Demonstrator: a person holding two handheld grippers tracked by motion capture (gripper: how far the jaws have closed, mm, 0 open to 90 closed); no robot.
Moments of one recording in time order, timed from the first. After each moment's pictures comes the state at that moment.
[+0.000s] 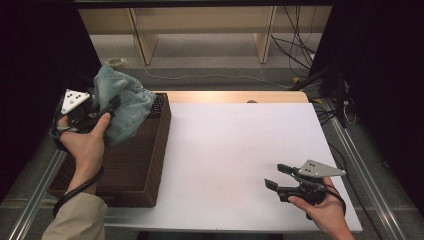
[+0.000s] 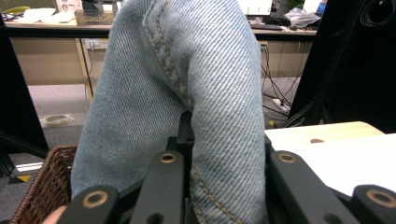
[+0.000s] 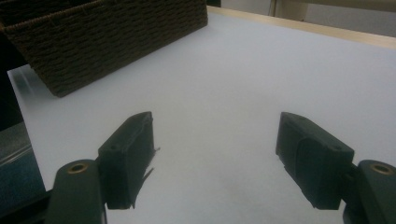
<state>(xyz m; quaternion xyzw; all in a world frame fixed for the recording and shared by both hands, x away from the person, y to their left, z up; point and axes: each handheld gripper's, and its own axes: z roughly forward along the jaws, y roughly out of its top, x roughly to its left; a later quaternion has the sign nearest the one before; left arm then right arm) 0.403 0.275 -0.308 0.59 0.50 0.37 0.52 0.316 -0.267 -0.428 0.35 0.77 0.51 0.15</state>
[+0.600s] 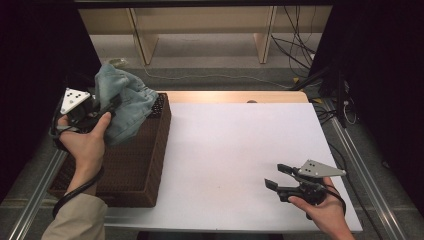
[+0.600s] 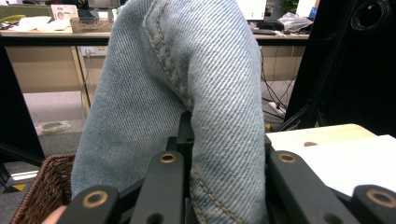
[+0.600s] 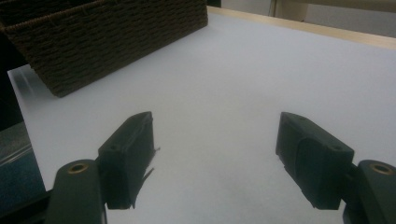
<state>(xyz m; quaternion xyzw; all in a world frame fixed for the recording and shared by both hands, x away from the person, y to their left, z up) 0.399 0.270 -0.301 0.59 0.49 0.37 0.52 0.316 -0.267 -0.428 0.35 0.77 0.51 0.15</state>
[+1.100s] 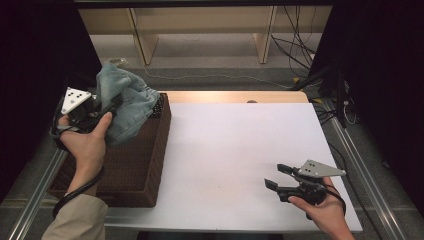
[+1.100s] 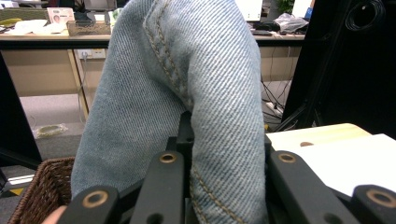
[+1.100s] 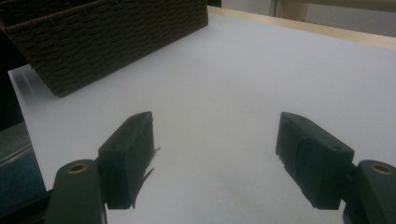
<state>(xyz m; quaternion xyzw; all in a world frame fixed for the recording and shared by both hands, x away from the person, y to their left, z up) 0.397 0.266 -0.298 0.60 0.48 0.37 0.53 0.316 -0.267 -0.428 0.35 0.77 0.51 0.15</state>
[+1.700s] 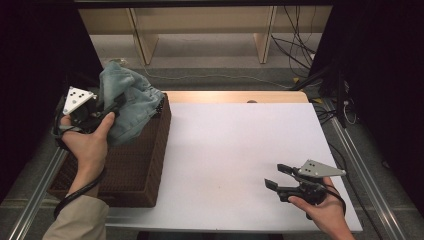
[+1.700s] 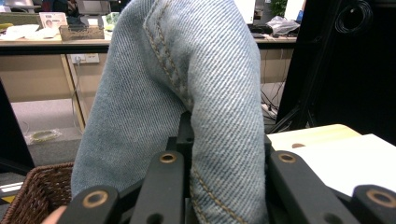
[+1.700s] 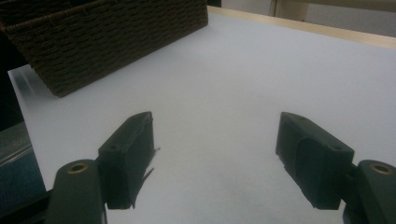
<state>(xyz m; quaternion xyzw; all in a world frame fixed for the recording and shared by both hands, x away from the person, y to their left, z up) 0.392 0.258 -0.294 0.60 0.47 0.37 0.53 0.316 -0.267 -0.429 0.35 0.77 0.51 0.15</state>
